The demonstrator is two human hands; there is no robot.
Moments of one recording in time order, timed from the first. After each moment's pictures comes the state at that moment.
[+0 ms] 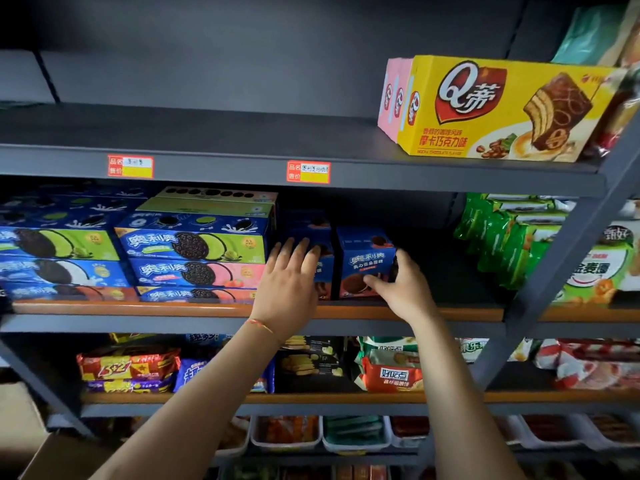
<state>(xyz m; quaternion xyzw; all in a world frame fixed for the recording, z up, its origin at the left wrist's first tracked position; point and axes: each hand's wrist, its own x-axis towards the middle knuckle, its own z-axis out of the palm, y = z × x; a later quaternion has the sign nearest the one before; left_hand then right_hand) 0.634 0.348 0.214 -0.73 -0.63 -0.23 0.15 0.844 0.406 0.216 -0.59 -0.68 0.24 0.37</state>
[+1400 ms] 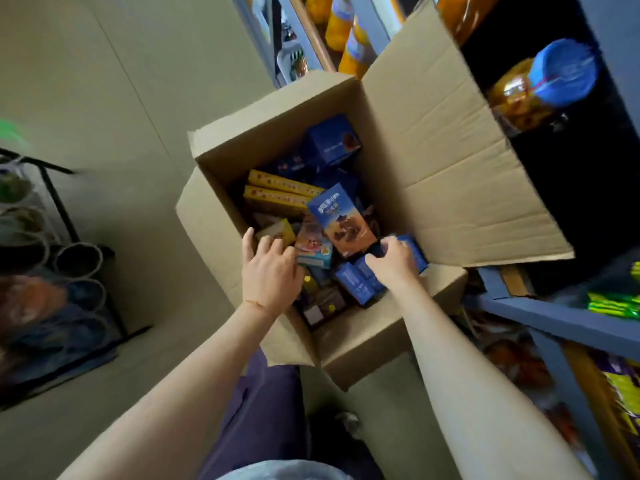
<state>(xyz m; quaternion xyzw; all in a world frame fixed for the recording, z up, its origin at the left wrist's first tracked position) 0.036 -0.066 -0.216 -0.22 -0.96 -0.07 -0.18 0.074 0.163 -0.230 -0.41 -0.83 0.26 -0.29</state>
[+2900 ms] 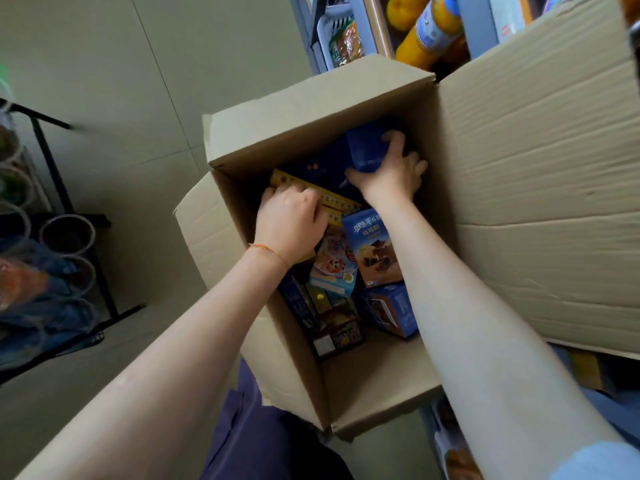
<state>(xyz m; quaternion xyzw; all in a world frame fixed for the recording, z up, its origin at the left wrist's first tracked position) -0.089 -0.049 -0.254 -0.15 -0.96 -0.19 -0.17 -0.125 0.124 -0.272 -0.31 -0.92 0.20 -0.16</state>
